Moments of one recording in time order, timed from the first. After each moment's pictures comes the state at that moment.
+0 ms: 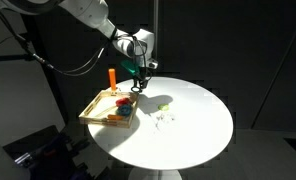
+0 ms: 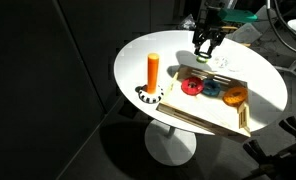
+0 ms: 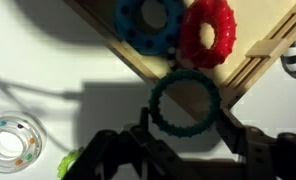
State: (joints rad) arm 0.03 0.59 0.05 -1.69 0.18 2.18 0.14
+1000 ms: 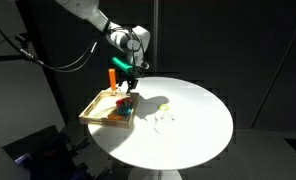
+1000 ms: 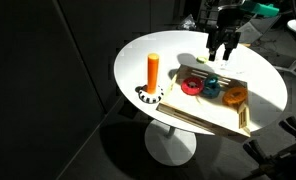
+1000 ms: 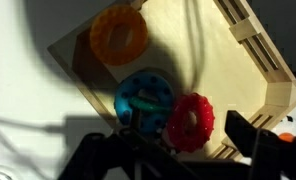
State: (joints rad) arm 0.03 0.46 0.07 -1.81 0.20 1.94 -0.02
